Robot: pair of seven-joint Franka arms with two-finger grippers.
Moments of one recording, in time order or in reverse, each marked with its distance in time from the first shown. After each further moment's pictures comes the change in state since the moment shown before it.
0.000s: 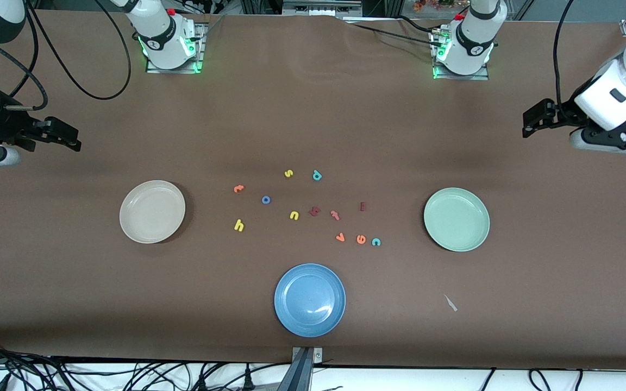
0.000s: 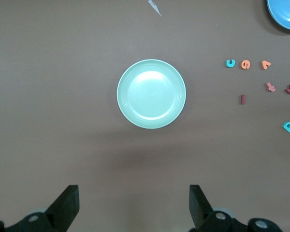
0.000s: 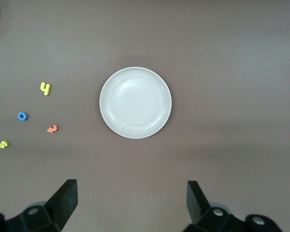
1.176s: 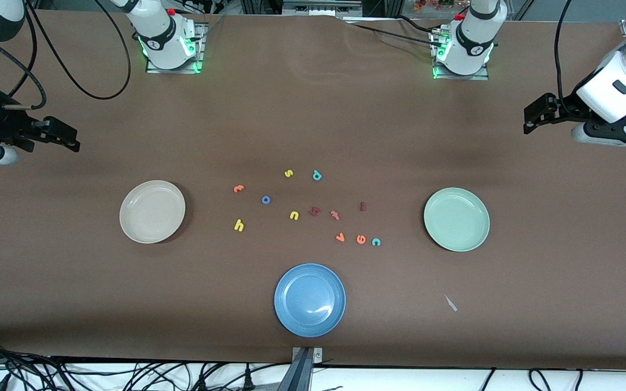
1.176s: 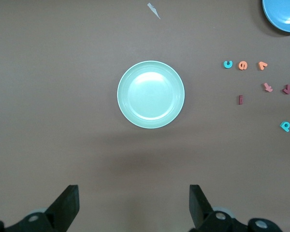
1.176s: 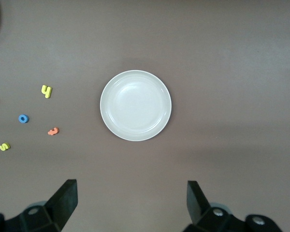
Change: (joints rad) left arm 0.001 -0.036 0.000 0.000 0.000 -0.020 -0.001; right arm 0.000 -0.004 0.000 0.000 0.000 0.011 0.000
